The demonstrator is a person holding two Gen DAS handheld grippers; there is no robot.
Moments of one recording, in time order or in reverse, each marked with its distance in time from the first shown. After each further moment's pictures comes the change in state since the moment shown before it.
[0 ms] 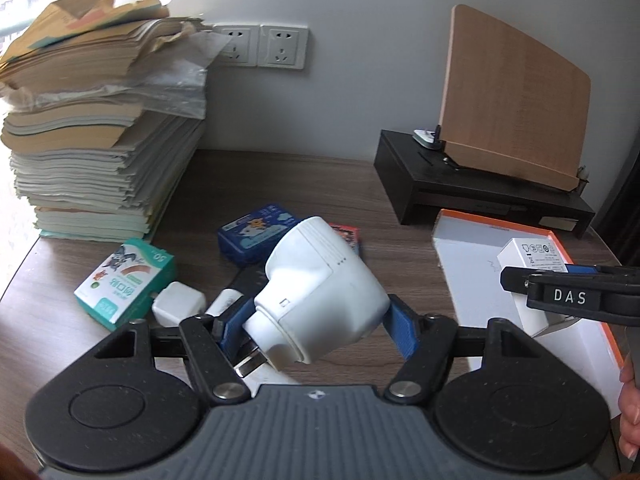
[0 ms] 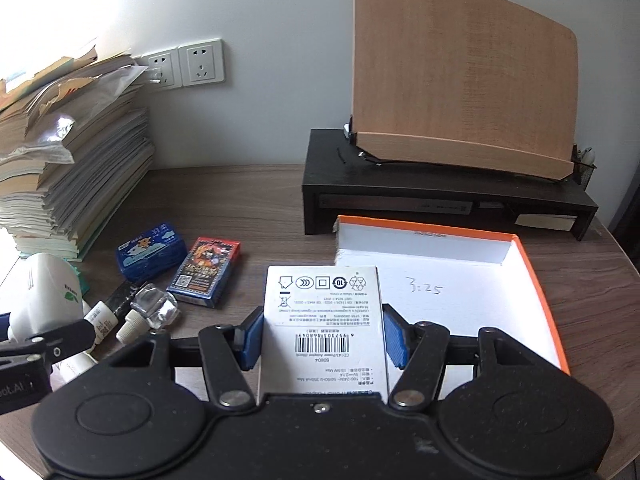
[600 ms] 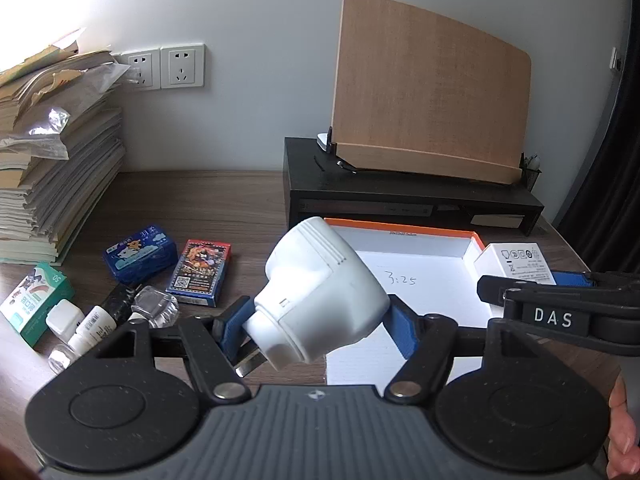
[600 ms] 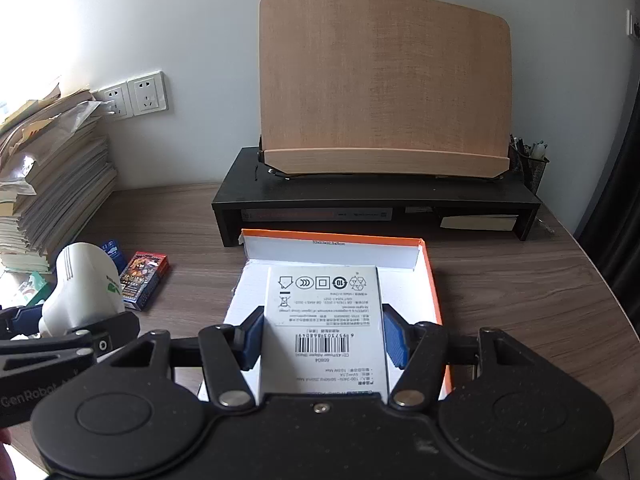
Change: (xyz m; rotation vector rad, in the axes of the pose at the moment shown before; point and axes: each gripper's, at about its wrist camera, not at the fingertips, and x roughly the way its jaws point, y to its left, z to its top) left arm 0.011 -0.123 0.005 0.047 -0.020 -0.045; right arm -0.025 -0.113 0.000 0.033 -0.024 -0.010
